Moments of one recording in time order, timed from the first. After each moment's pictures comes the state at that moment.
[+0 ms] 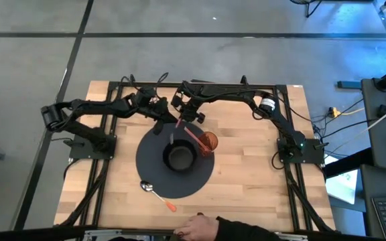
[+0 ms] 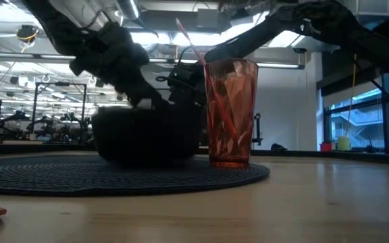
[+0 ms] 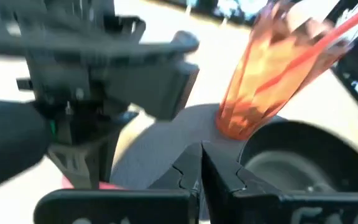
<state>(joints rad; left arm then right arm) 0.56 1.36 0.58 0.23 0.60 0.07 -0.40 2.34 1.89 -0.59 -0.39 -1.55</state>
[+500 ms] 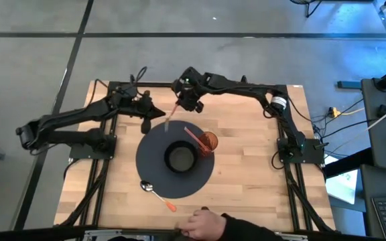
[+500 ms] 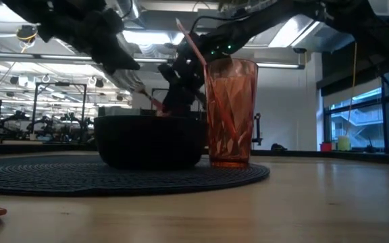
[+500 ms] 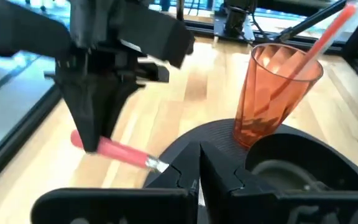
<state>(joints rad) 0.54 0.93 0.58 -0.10 0.39 0.10 -0.42 2.18 1.89 -0.52 -0.32 -1.53</state>
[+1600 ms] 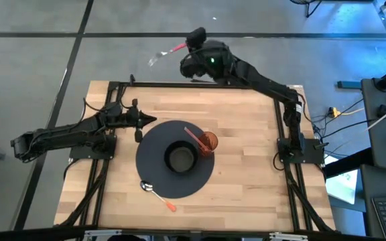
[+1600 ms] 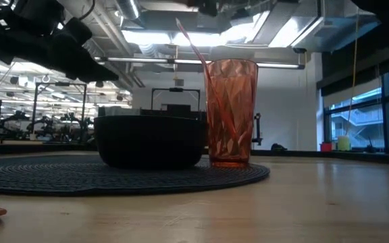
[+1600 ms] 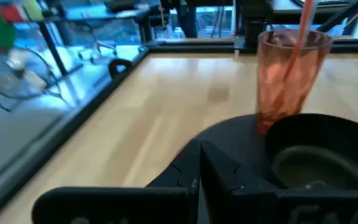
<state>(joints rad) 0.46 0.56 0.20 0.13 0.19 0.13 -0.27 1.97 2.35 -0.51 0.69 -1.54</state>
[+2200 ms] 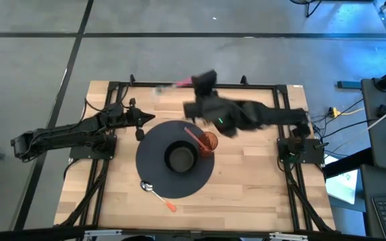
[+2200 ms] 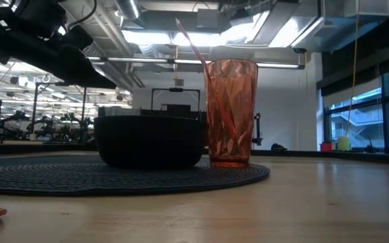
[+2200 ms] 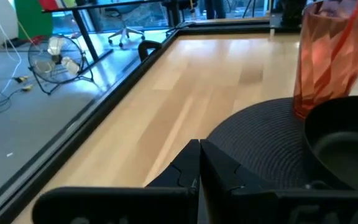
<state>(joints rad) 0.45 0.57 0.20 0.07 0.05 0.15 0.15 1.93 2.35 -0.66 1.22 -1.31</state>
